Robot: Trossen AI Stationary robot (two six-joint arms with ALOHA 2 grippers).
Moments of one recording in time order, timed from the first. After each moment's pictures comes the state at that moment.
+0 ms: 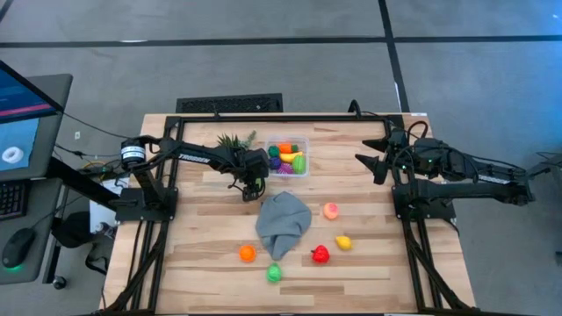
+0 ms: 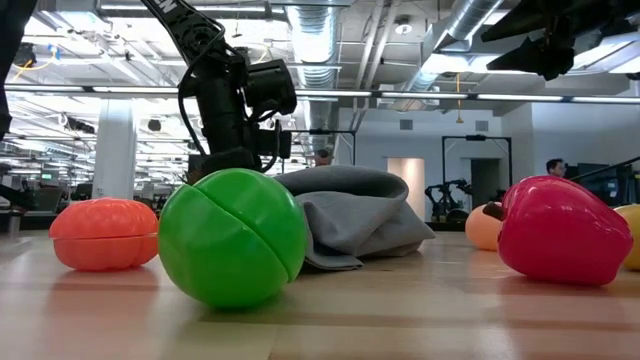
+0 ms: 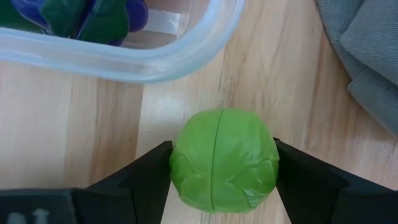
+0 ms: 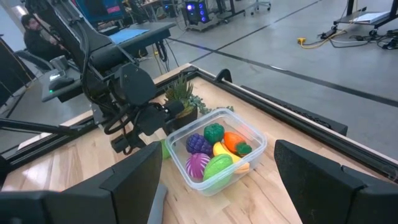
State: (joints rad) left arm 0.25 1.76 0.98 -0.45 0.01 0.11; right arm -0.14 0.45 0.61 -0.43 0.26 0.31
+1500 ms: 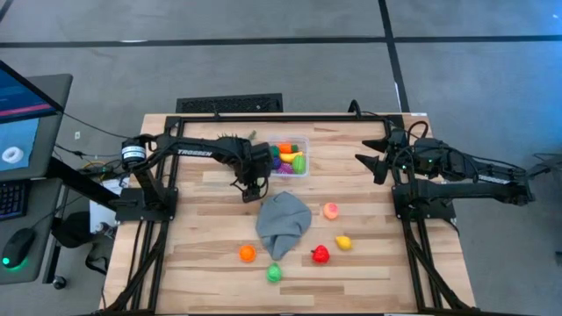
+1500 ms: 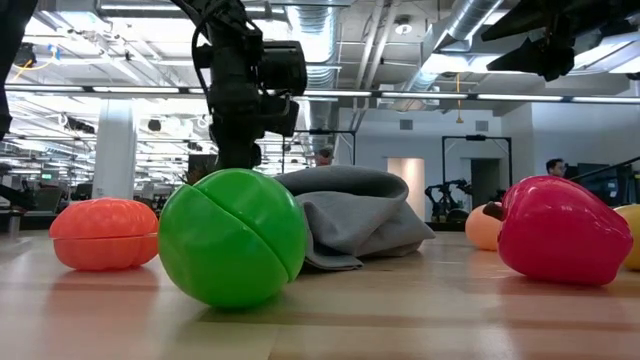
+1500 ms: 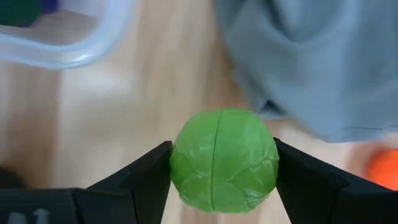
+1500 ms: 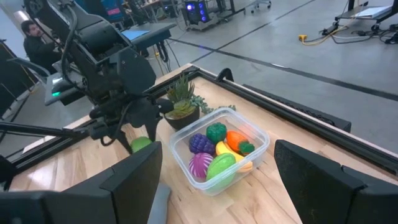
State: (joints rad) left arm 0.25 1.76 1.20 -0.80 0.28 0.01; right arm -0.14 0.45 0.61 -0.43 0.26 0.33
